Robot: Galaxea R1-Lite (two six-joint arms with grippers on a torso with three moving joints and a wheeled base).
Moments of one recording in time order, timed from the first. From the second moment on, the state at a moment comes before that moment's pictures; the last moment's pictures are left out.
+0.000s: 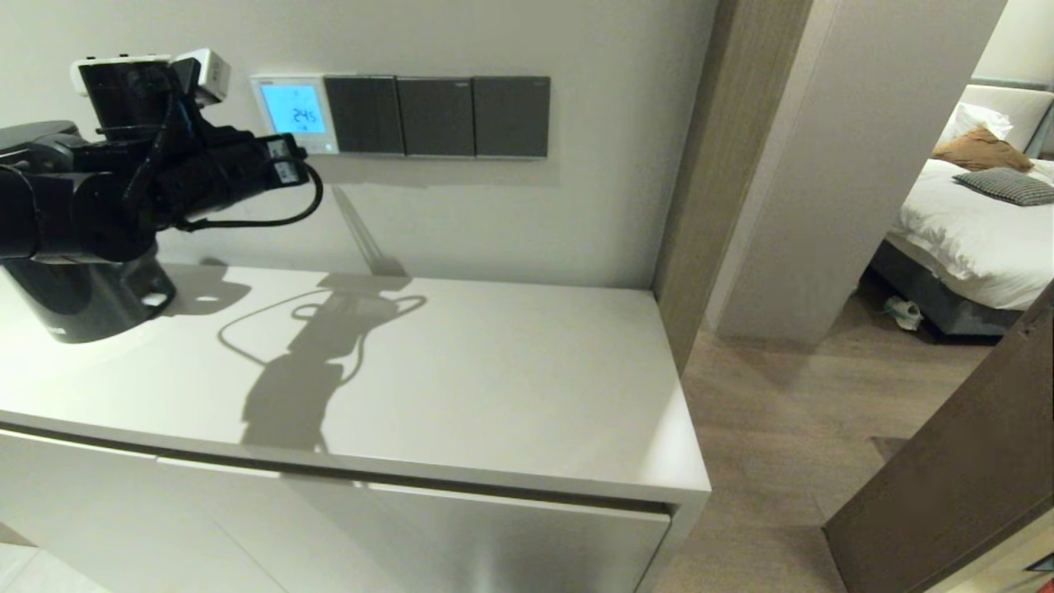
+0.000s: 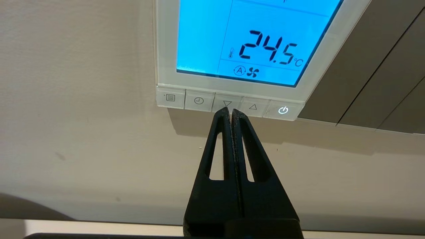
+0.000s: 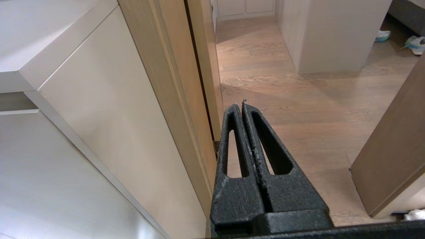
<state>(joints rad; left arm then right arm) -0.07 1.94 -1.56 -0.39 -0.12 -0.15 0.01 0.00 0.00 0.01 0.00 0.03</state>
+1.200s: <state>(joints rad) -0.07 1.94 -1.56 -0.39 -0.12 -0.15 0.01 0.00 0.00 0.01 0.00 0.03</state>
